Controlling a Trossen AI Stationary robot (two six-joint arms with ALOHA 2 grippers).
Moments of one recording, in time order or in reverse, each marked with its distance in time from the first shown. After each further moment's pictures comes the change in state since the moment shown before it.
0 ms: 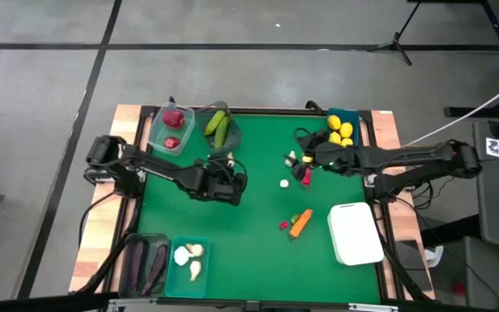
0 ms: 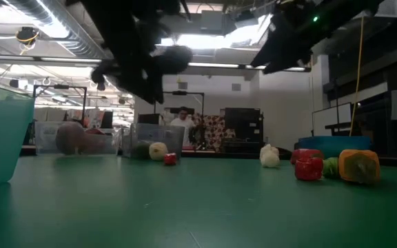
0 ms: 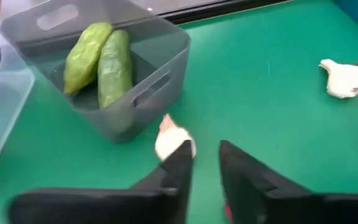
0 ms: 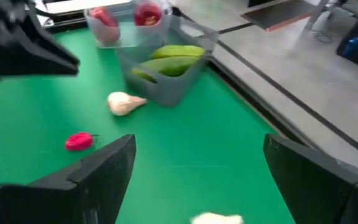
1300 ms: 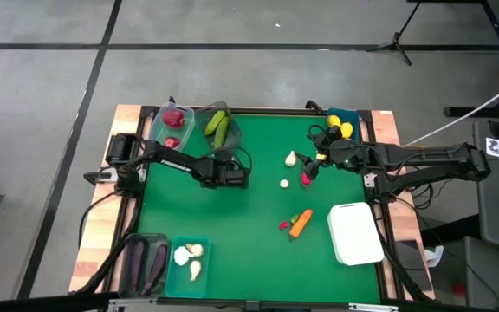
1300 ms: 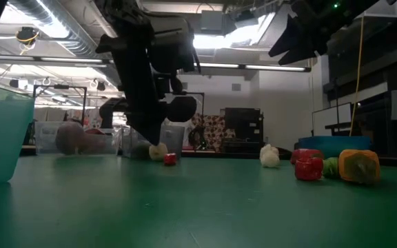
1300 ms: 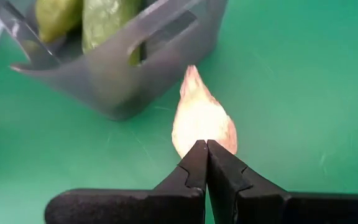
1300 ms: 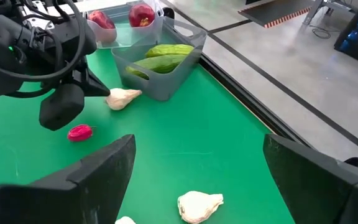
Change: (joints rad) left arm 0.177 0.152 -0.031 0.113 0.200 0.054; right arm 0.001 -0.151 0.013 -0.178 -0.005 0.027
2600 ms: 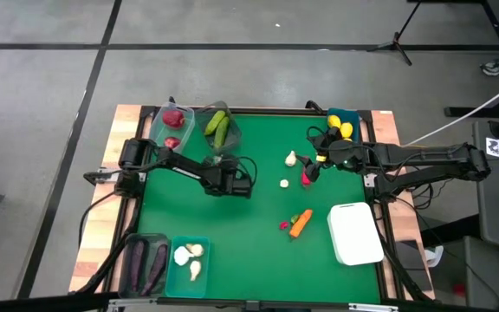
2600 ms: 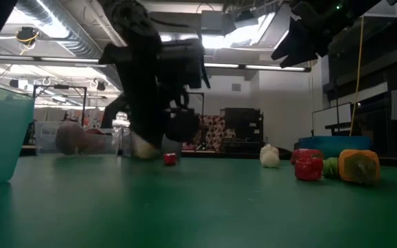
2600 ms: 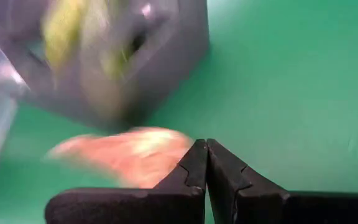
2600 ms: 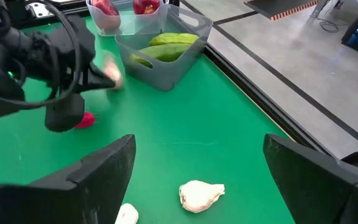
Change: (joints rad) left arm -0.050 0.123 0.067 -0.062 -0.135 0.094; right arm 0.000 0.000 0.000 -0.037 -0.027 -0.002
